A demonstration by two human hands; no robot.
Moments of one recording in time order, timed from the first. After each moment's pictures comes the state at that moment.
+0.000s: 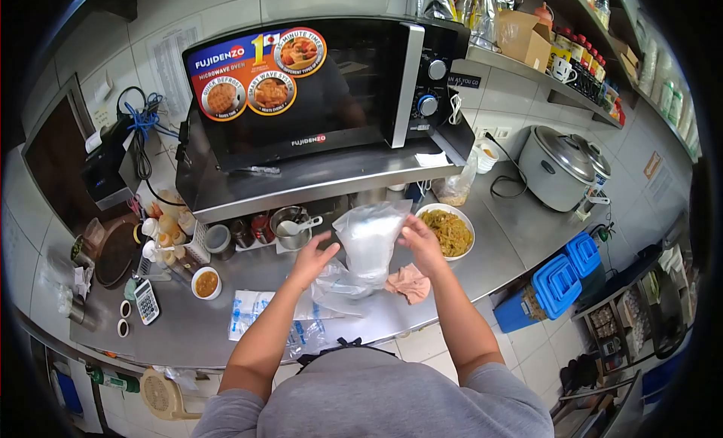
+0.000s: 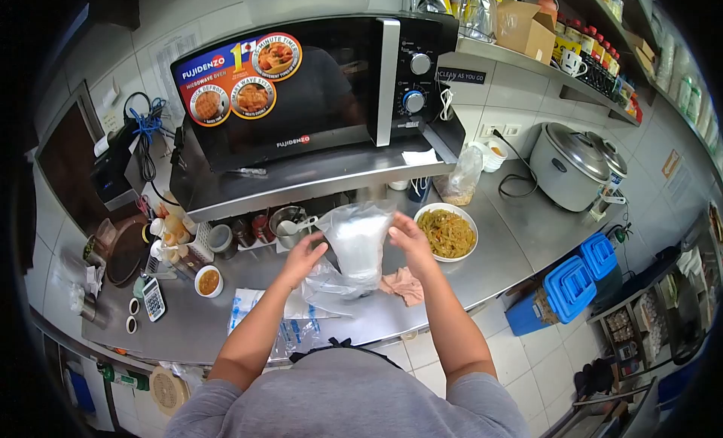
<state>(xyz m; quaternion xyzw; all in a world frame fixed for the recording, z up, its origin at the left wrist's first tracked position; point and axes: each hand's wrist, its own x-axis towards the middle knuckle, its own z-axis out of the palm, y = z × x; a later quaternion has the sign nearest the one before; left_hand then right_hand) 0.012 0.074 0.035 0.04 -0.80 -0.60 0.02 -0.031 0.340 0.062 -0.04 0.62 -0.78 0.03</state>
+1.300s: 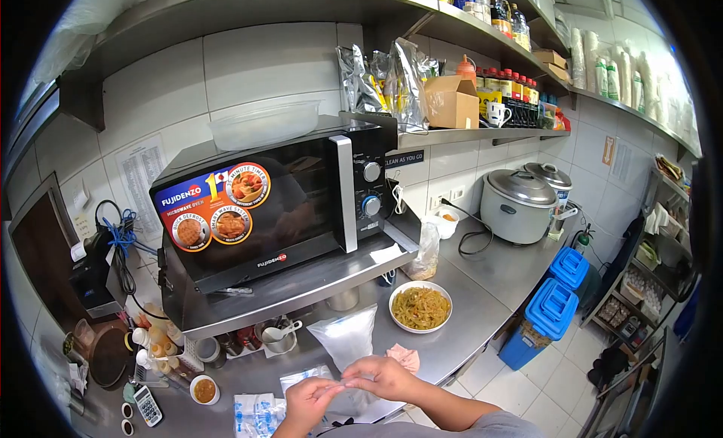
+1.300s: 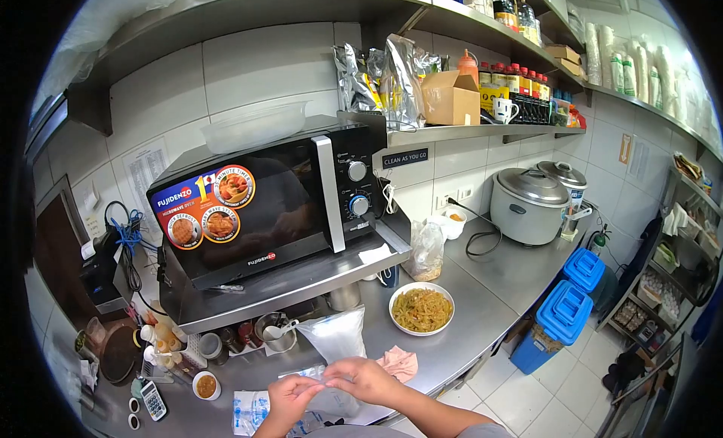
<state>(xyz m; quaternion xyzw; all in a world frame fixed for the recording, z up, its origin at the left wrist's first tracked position) 0.137 0.104 0.128 -0.18 -0.78 -0.57 0.18 0.102 0.307 0.152 -0.35 0.77 -0.54 -0.01</state>
